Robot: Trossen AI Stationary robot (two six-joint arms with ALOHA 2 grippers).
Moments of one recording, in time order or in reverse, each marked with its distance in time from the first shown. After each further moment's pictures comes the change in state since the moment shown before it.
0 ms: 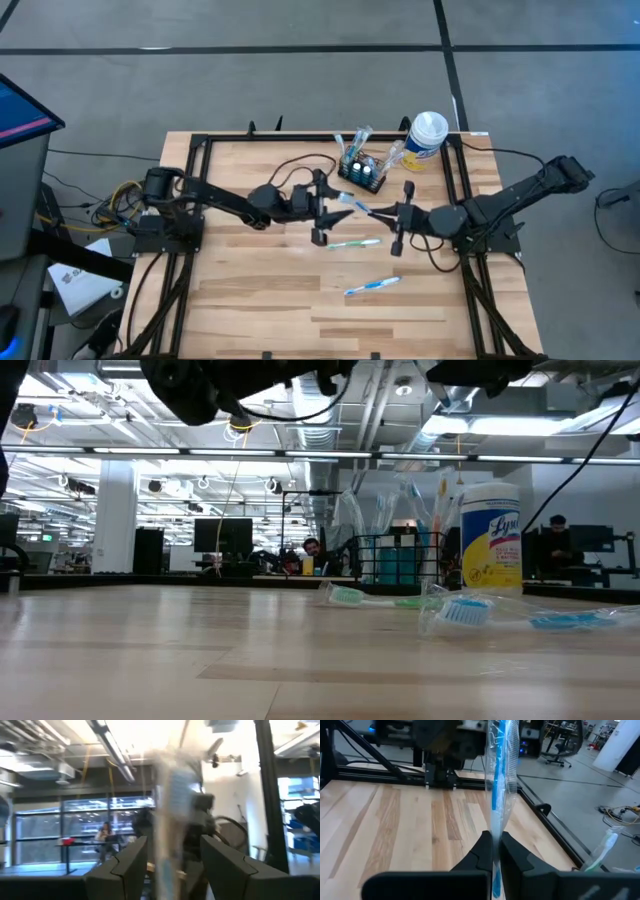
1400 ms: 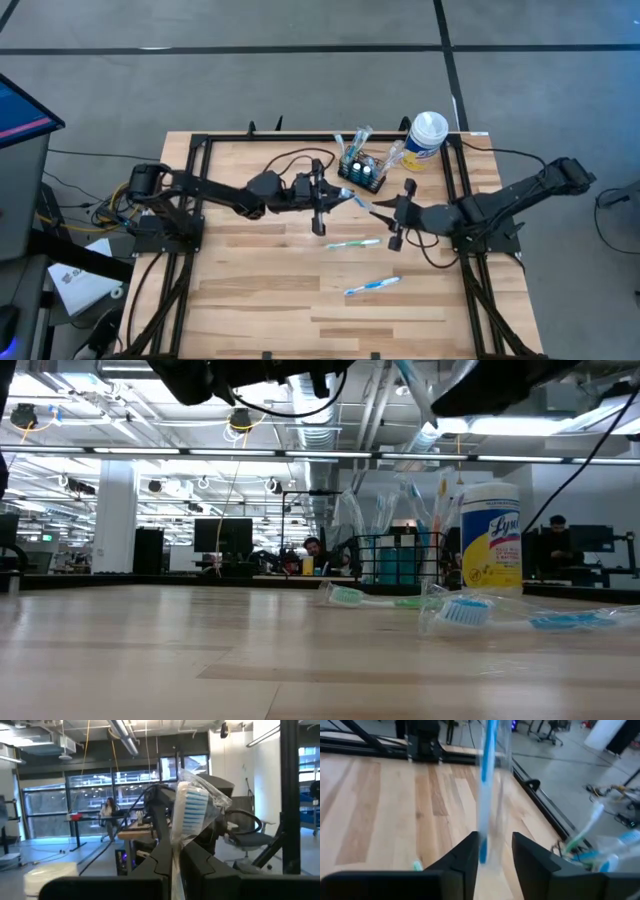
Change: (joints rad) left arm 0.054 -0.111 0.019 -0.290 0.022 0.003; right arm -0.049 0.000 0.000 -0.145 0.012 0.065
